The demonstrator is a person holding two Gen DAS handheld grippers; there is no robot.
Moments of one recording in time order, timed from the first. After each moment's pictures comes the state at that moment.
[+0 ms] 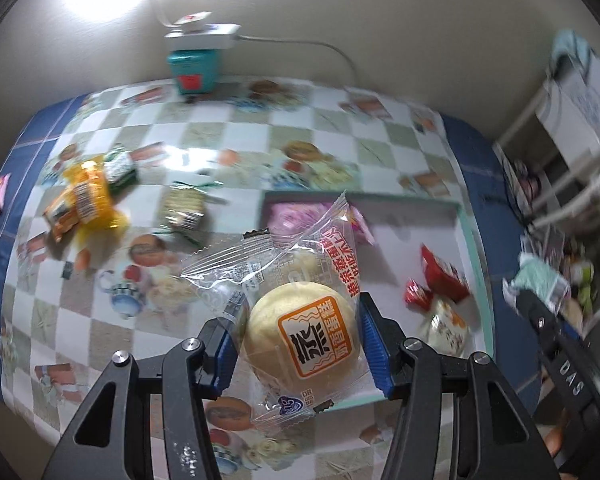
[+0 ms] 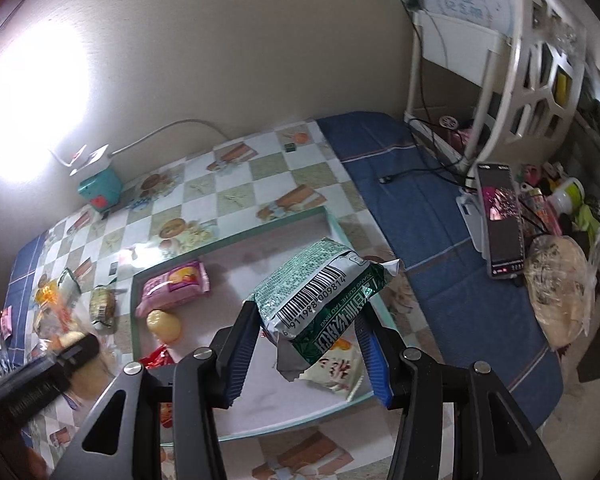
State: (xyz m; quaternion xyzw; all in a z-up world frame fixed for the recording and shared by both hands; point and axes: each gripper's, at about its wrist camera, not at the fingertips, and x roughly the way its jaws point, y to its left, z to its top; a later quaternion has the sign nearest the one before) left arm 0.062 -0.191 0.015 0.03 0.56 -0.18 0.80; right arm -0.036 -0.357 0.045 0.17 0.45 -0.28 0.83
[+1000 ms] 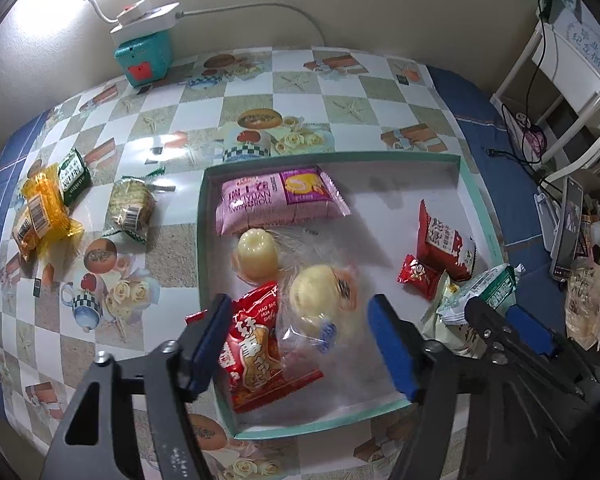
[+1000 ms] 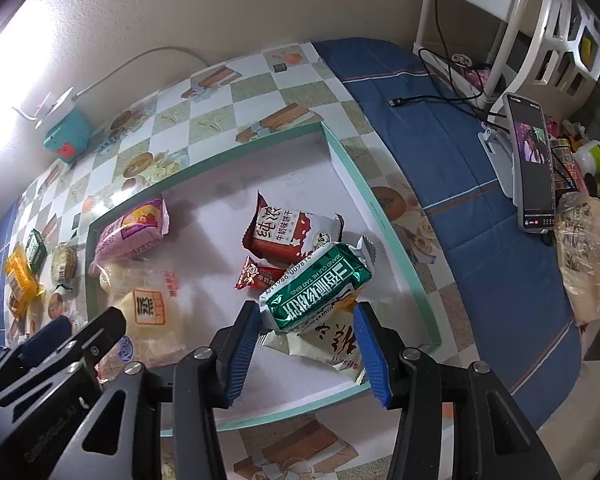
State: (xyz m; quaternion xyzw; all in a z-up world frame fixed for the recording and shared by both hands) left arm 0.064 -0.238 -0.025 0.08 0.58 -0.19 0.79; right arm -0.019 -0.370 -0.028 0.19 0.54 -0.27 0.78
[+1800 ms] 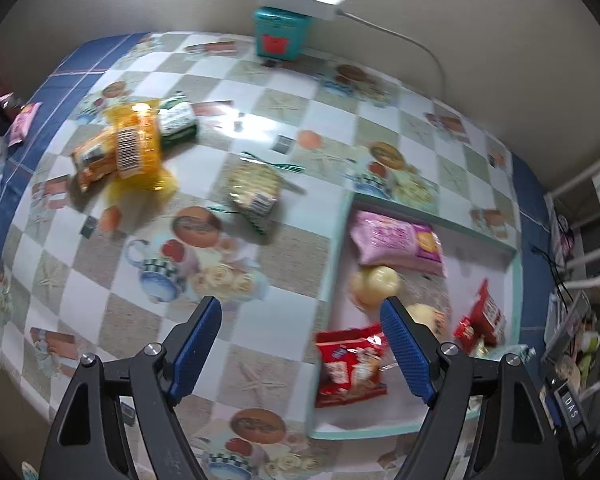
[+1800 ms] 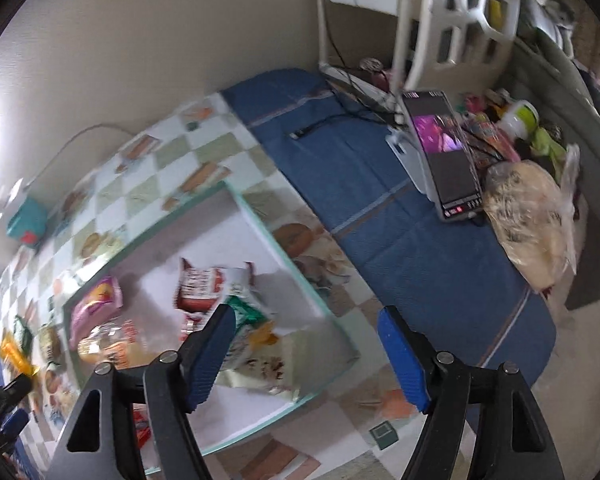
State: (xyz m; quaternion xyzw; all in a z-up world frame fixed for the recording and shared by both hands) left arm 0.110 -0.127 -0.016 -0.06 0.61 -0.07 0.79; right arm -0.056 -0.416 0.001 0.24 0.48 -0.39 0.75
